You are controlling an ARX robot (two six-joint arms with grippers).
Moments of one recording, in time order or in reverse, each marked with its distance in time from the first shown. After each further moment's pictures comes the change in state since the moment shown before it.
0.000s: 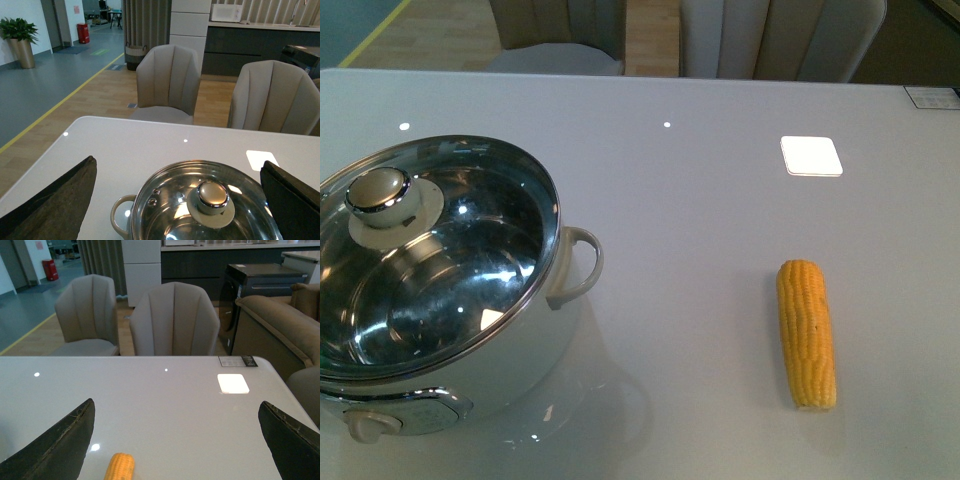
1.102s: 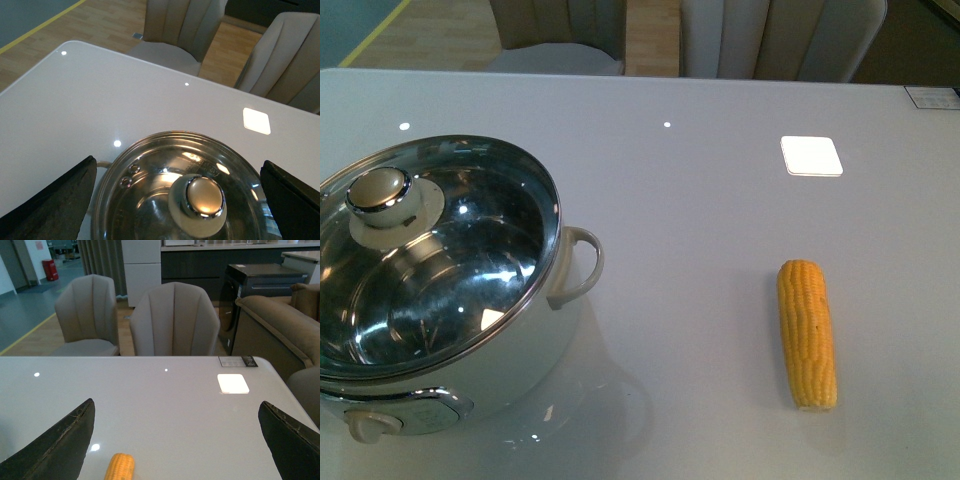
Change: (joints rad) left arm -0.147 1.115 0.248 0.550 -0.184 -0.243; right arm 0.000 -0.001 0.000 0.000 0.001 0.000
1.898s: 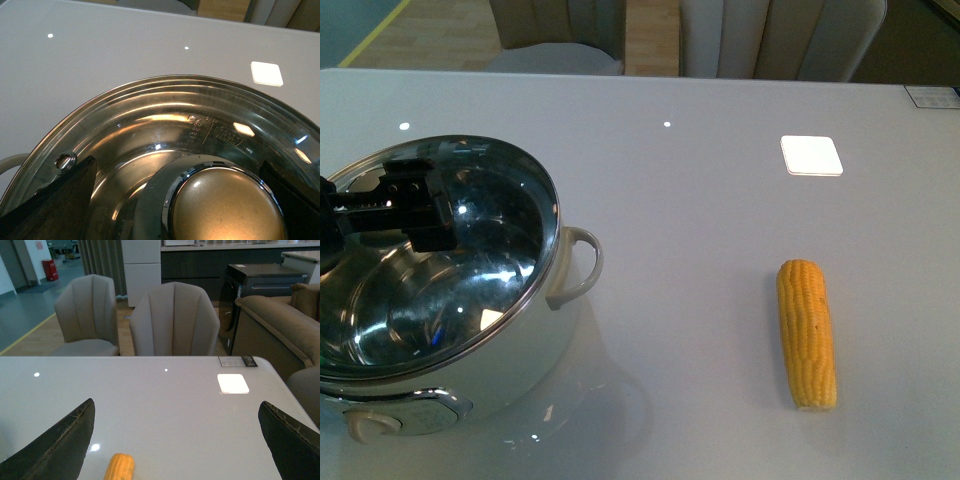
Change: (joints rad) left arm -0.056 0.824 0.132 0.565 0.017 0.101; right arm 0.000 0.000 0.000 0.000 0.000 0.000
